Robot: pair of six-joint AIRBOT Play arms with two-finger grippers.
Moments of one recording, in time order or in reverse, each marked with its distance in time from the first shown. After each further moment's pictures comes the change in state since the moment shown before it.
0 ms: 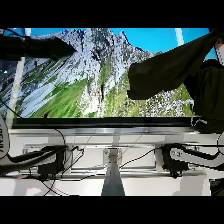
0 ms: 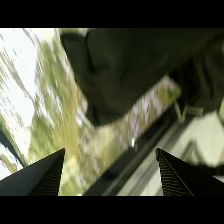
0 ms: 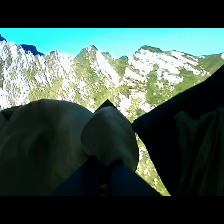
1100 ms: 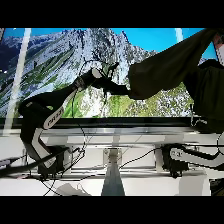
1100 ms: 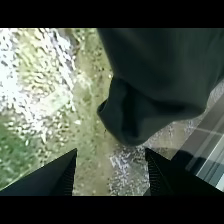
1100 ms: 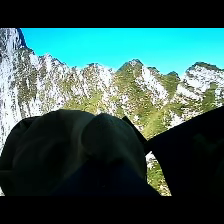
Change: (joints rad) left arm -0.576 -0.508 -0.039 0.066 0.537 -0.122; right arm 0.000 0.000 0.000 0.084 -0.055 -0.053
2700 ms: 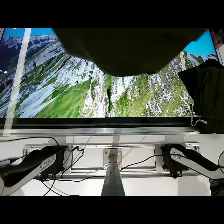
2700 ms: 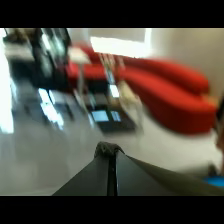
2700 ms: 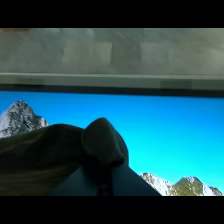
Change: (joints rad) left arm 0.493 0.914 0.286 0.354 0.355 -0.008; right arm 0.000 0.208 0.000 0.206 -0.293 -0.169
